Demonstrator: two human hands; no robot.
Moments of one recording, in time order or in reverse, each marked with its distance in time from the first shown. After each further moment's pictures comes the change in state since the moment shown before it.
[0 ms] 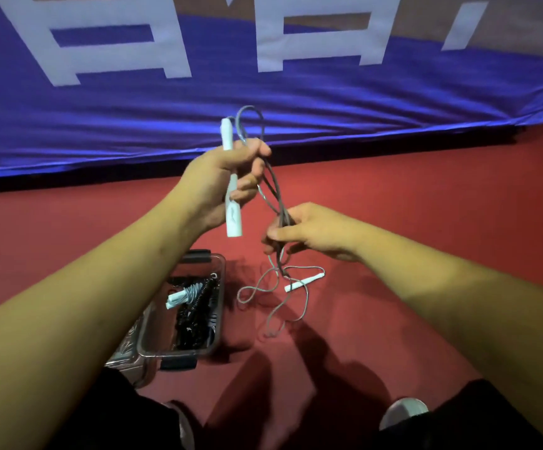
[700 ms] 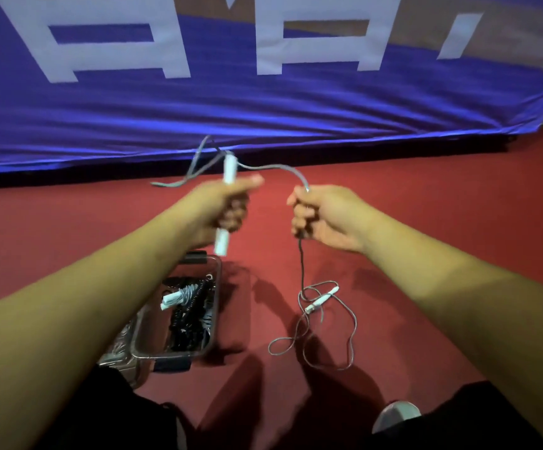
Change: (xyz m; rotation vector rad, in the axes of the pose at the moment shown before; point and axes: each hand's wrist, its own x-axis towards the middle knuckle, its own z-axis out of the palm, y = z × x) left_hand -0.001 -0.022 -0.026 0.265 0.186 -0.285; right_hand 0.002 -0.008 -0.022 0.644 0.160 0.037
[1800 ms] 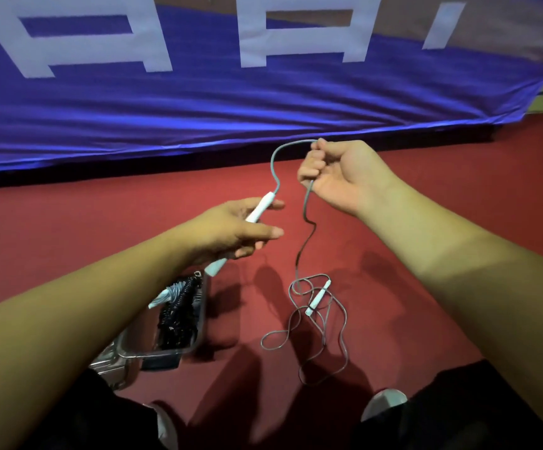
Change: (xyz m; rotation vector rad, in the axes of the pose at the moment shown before) left_hand -0.007 -0.031 0.031 0.356 -0.257 0.031; right_hand -0.012 -0.051 -0.015 0.665 0.170 -0.095
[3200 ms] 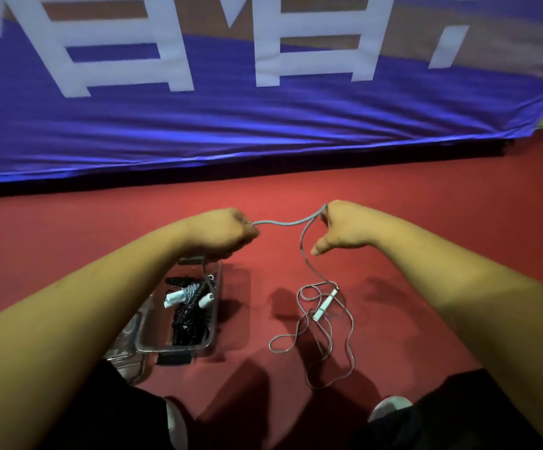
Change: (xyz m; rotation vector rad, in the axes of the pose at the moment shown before) left_hand -0.034 0.018 -0.011 0.567 0.174 -0.212; right_hand -0.038 0.013 -0.028 -2.303 -0.104 -0.055
